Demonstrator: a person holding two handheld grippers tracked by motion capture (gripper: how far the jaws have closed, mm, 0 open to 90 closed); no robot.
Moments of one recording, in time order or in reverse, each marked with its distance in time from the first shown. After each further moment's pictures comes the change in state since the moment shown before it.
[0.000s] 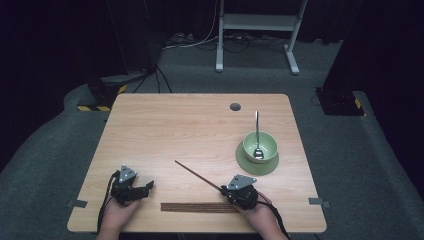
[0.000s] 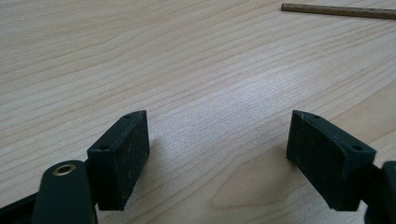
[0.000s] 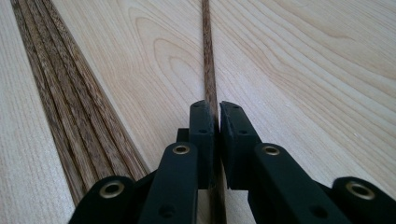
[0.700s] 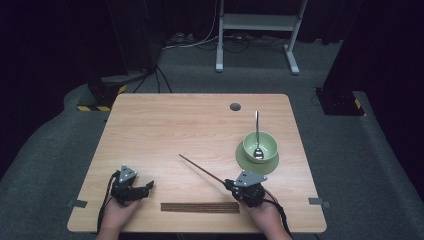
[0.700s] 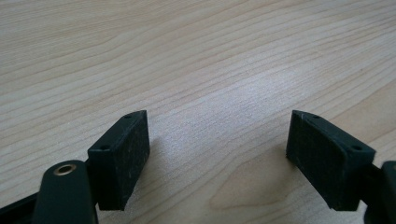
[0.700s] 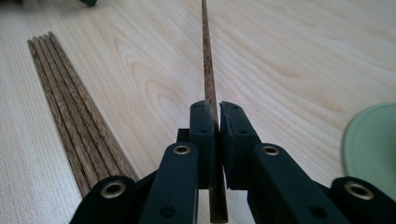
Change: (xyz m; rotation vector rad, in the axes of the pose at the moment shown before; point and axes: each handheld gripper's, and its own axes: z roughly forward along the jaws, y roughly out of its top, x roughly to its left) left arm 0.000 0.000 0.000 -0.001 -0.002 0.002; right arm -0.006 0.012 -0.031 -0.105 -0.043 0.011
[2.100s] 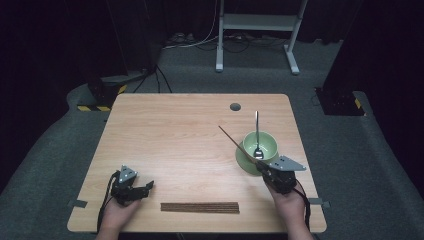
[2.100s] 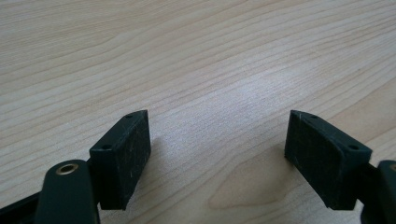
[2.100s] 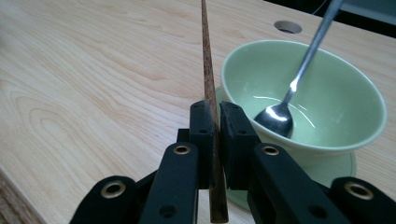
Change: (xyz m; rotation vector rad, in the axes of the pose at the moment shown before) left arm 0.000 0.000 0.000 -0.001 -0.005 0.002; right arm -0.067 -0.015 -0.054 -0.077 -0.242 0.185
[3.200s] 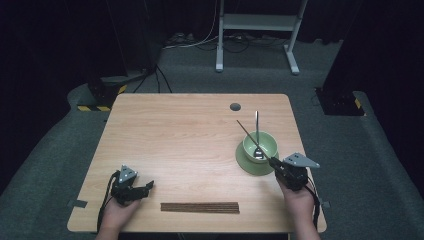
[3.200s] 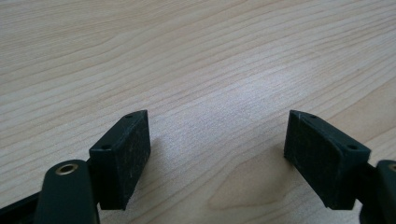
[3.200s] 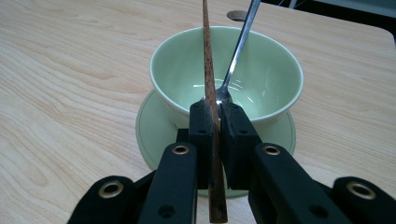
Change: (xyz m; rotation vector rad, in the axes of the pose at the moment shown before) left arm 0.000 0.000 0.000 0.000 -0.004 0.001; right arm -0.034 -0.010 -0.008 0.002 -0.098 0.088
